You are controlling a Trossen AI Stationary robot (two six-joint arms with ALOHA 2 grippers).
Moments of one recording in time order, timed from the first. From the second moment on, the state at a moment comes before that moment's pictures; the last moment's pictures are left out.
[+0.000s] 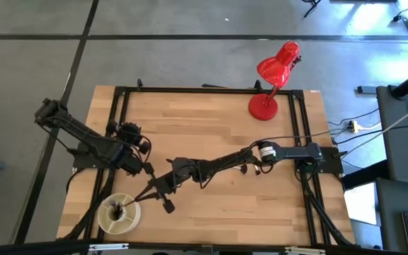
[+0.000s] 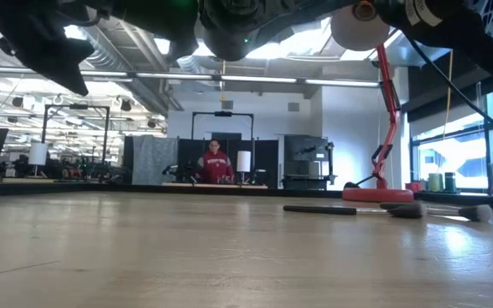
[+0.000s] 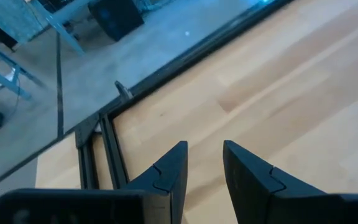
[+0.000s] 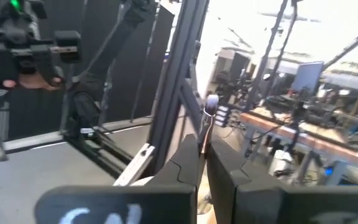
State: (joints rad) left arm -0.45 1.16 0.78 -1.52 -1.00 -1.59; right arm 0.22 2.56 2.16 0.64 -0.38 -0.24
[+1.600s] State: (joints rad) left arm -0.57 1.15 0.79 -1.48 -1.16 -1.72; right arm 0.06 1.82 1.22 0.53 -0.32 -0.18
